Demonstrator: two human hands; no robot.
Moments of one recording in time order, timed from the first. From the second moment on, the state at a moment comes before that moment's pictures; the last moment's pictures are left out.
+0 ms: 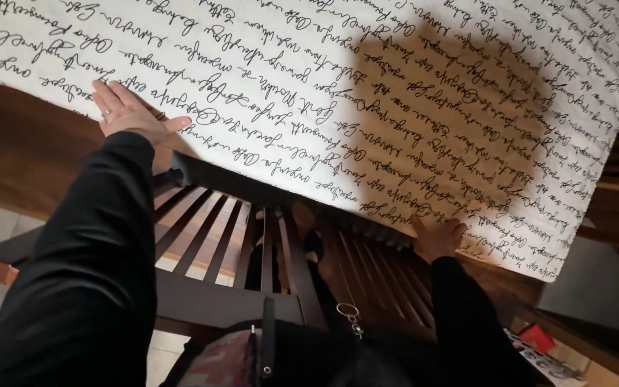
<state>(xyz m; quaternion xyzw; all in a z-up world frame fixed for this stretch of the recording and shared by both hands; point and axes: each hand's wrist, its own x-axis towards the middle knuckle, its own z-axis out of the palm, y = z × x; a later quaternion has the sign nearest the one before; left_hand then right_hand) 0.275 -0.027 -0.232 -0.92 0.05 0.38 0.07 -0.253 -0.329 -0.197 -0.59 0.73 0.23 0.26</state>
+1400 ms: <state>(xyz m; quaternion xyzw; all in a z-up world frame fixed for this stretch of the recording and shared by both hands) 0.110 -0.010 -0.079 -0.90 0.30 0.32 -0.08 -0.114 -0.251 -0.116 -0.89 0.26 0.24 0.30</state>
